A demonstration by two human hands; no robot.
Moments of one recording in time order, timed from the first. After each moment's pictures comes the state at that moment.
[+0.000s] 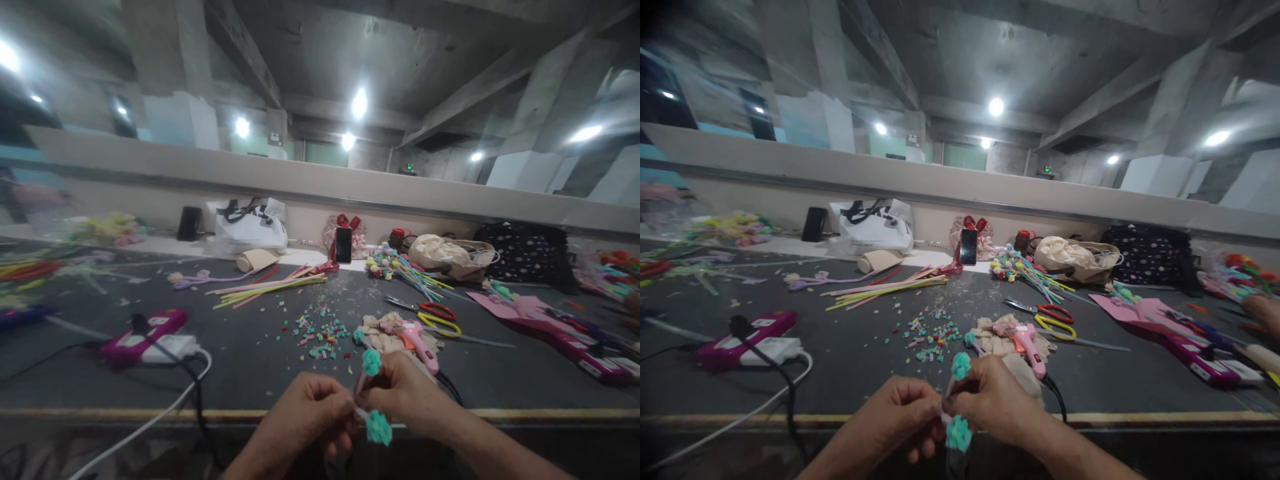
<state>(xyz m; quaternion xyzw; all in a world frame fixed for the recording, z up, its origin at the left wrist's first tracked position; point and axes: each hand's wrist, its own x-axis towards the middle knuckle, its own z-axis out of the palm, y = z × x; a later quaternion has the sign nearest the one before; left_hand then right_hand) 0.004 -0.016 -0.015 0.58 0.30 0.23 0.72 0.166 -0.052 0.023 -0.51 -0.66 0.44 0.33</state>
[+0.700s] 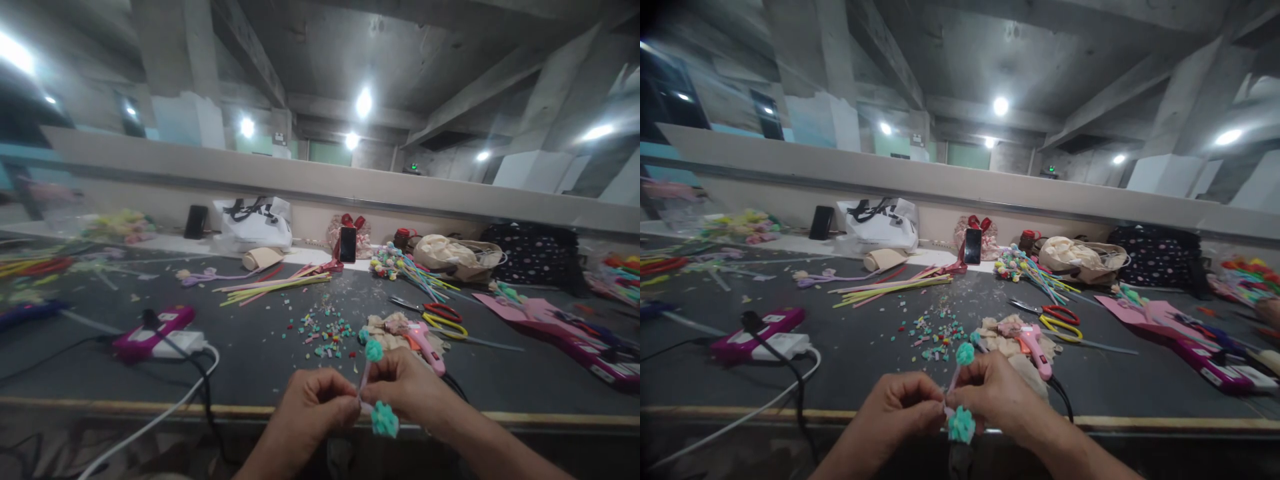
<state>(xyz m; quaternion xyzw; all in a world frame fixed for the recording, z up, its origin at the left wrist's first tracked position) 0.000 -0.022 -0.009 0.60 0.32 0.34 0.65 0.160 -0.047 0.024 -0.56 -0.57 0.50 0.33</state>
